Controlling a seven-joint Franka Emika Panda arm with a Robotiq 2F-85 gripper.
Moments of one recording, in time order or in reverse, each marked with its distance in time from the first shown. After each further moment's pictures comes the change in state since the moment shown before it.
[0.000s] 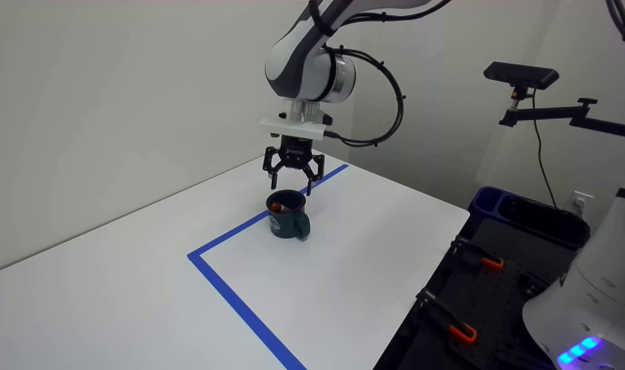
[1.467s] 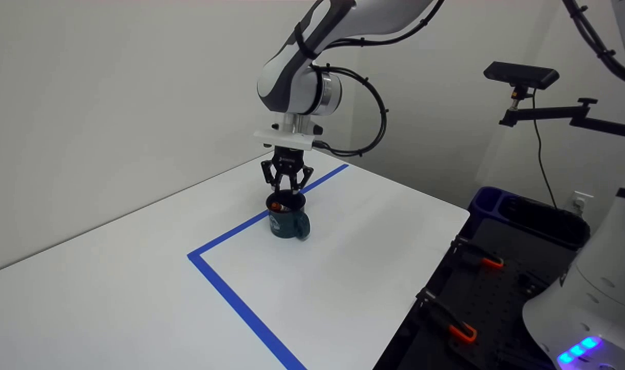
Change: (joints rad) arm 0.001 0.152 -0.014 0.149 0.000 0.002 0.001
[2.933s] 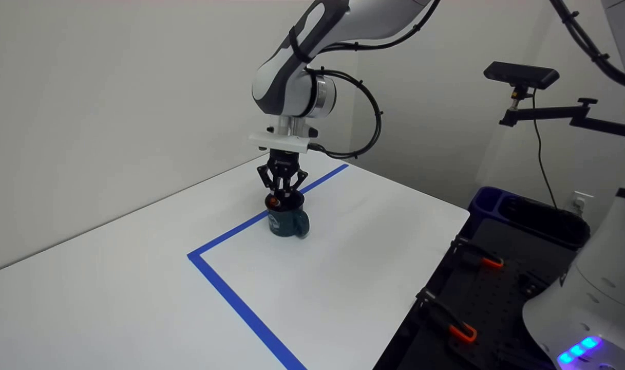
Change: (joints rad) arm 0.010 0.027 0.006 0.038 0.000 -0.022 0.000
